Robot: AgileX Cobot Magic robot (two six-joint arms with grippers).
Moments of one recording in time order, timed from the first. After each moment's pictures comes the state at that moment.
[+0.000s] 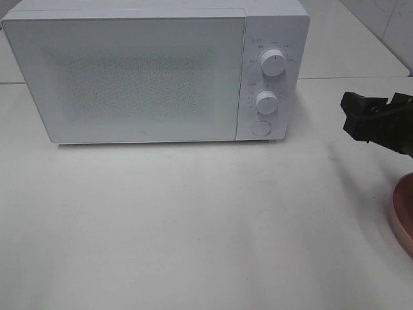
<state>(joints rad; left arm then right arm) 0.07 -0.01 -0.52 -0.16 1.08 0.11 0.14 1.47 -0.24 0.03 -1.04 0.09</state>
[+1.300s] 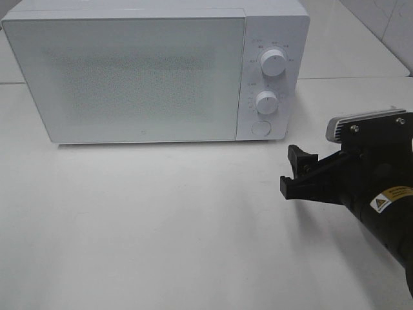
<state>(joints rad) 0.07 -0.01 -0.52 -0.16 1.08 0.11 0.75 1.67 -0.21 0.69 -1.20 -0.22</state>
